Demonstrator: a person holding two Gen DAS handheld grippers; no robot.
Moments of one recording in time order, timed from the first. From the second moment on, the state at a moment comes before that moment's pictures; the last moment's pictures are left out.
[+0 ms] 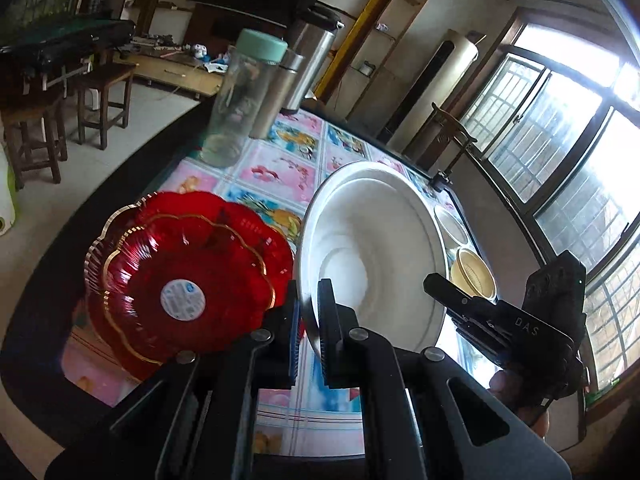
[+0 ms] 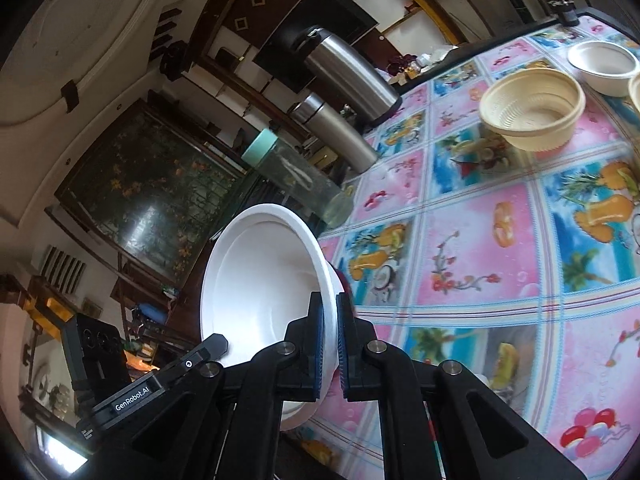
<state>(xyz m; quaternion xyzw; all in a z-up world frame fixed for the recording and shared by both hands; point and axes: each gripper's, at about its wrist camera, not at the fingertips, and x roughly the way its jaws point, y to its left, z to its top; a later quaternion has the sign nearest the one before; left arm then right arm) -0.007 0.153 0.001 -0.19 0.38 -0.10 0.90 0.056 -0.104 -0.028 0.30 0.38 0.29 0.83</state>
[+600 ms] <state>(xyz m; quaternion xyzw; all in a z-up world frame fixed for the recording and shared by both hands) -0.012 0.226 -0.016 -0.19 0.39 0.02 0.90 0.082 0.003 -0.034 0.25 0.43 0.33 0.80</state>
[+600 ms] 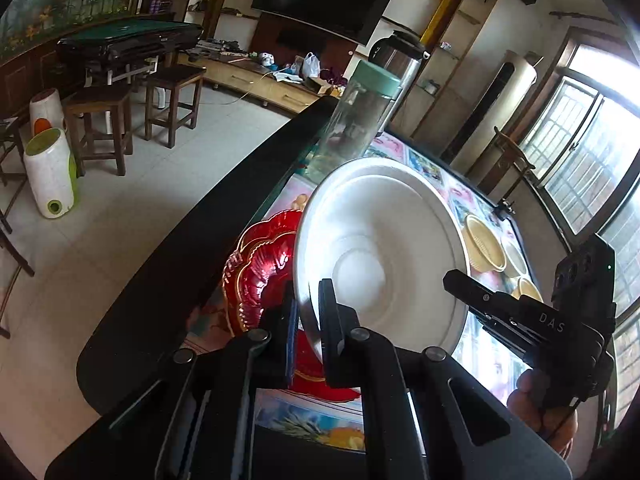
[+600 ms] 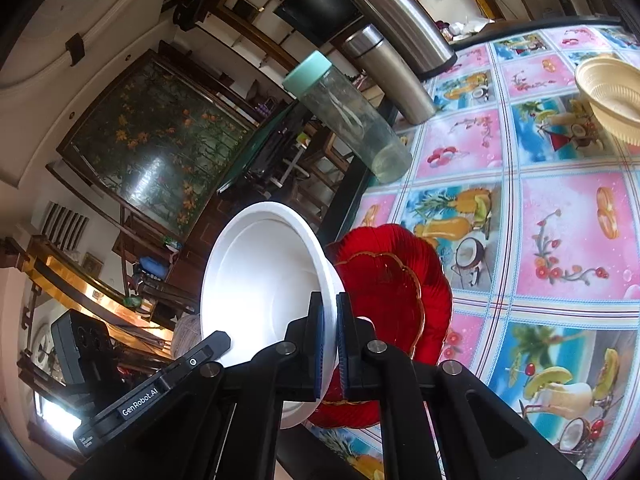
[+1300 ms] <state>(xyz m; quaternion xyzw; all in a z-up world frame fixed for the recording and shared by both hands) -0.011 0.227 -0.037 -0.16 0.40 0.06 0.90 0.085 0.019 -0.059 0.24 0.47 0.32 0.79</state>
